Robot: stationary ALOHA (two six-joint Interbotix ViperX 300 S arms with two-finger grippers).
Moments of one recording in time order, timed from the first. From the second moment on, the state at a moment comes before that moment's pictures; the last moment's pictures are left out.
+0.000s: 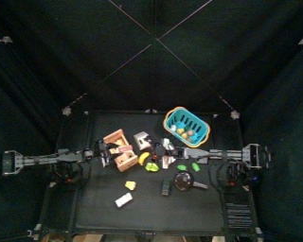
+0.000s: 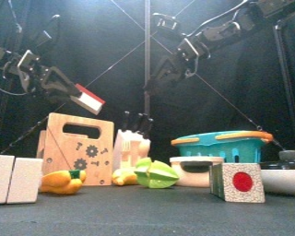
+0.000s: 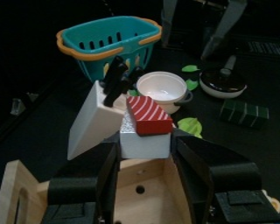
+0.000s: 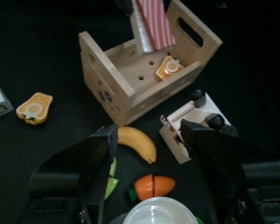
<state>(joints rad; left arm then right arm) 0.32 -0.70 1.29 0.04 -0.33 0.00 -0.23 -0.18 0.61 -0.17 0.01 -0.05</state>
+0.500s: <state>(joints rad) 0.34 -0.66 1.29 -0.10 -0.21 0.00 -0.30 -0.19 0.74 -0.15 -0.23 -0.05</state>
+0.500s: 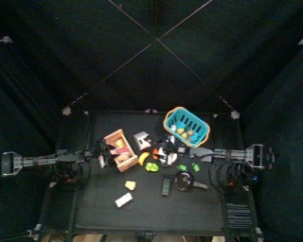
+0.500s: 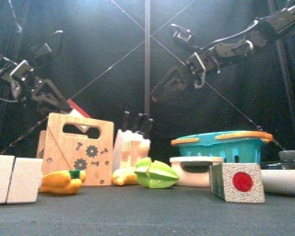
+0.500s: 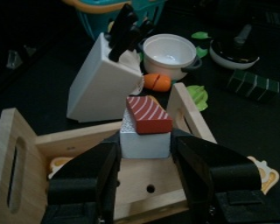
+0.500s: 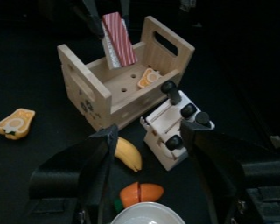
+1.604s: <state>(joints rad) 0.36 -0.49 1.24 -0.21 -0.21 0.00 -0.33 -0.19 0.76 -0.12 -0.29 -0.05</state>
